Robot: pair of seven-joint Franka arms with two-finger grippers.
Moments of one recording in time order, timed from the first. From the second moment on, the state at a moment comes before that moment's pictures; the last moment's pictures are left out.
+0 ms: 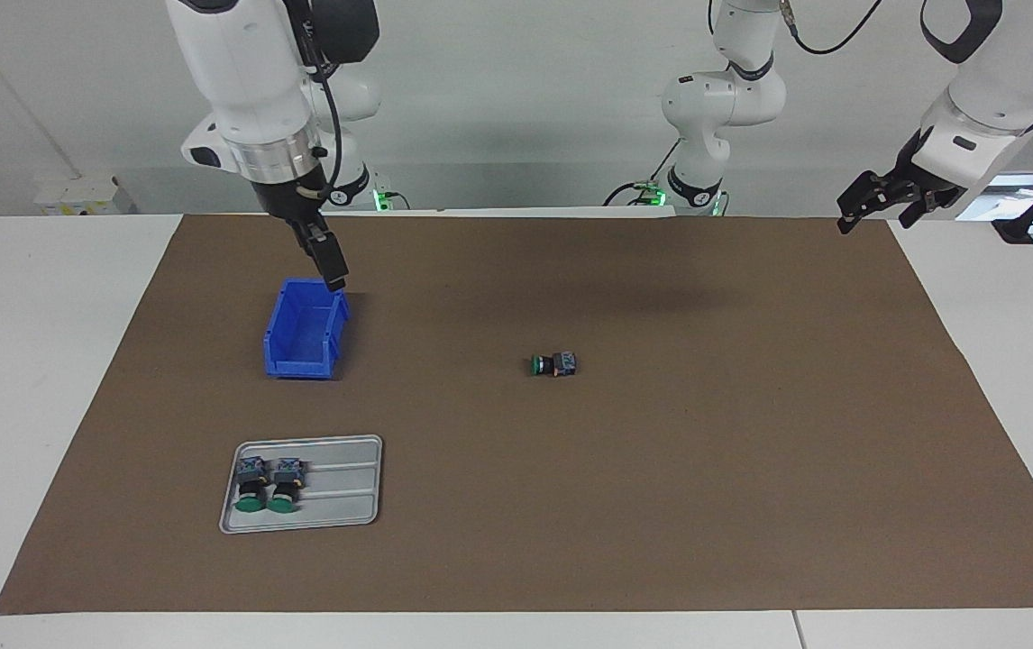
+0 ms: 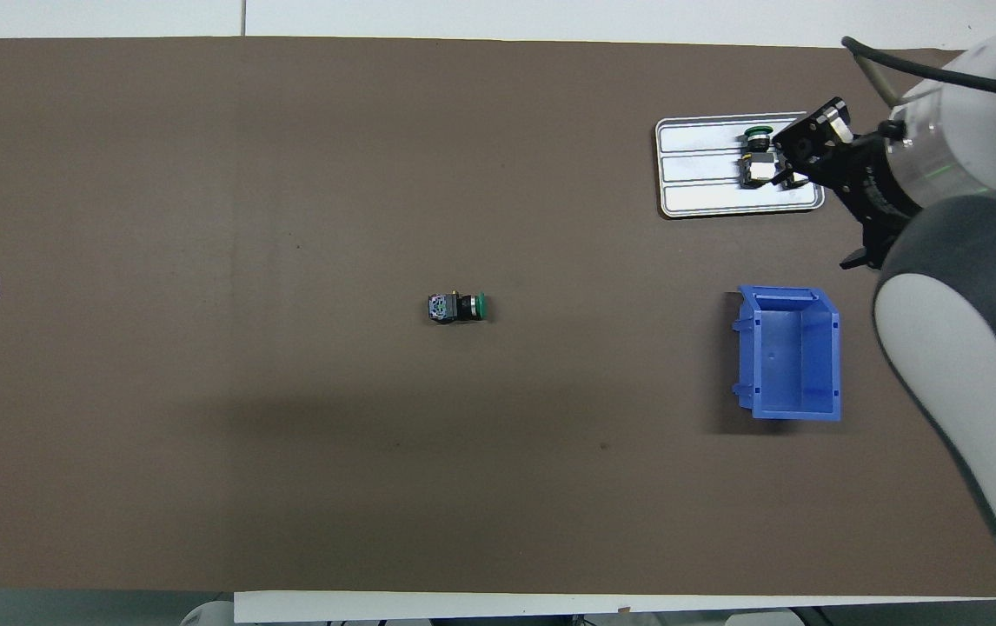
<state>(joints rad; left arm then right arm) -0.04 -0.09 0.02 -1.65 0.01 1.45 -0.01 0.05 0.05 0.15 -1.49 -0.02 1.53 1.05</state>
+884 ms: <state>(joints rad) -0.12 -0.09 -0.01 -1.65 0.01 1.44 -0.14 -0.11 0.03 0.12 -1.51 -0.04 1.39 0.03</state>
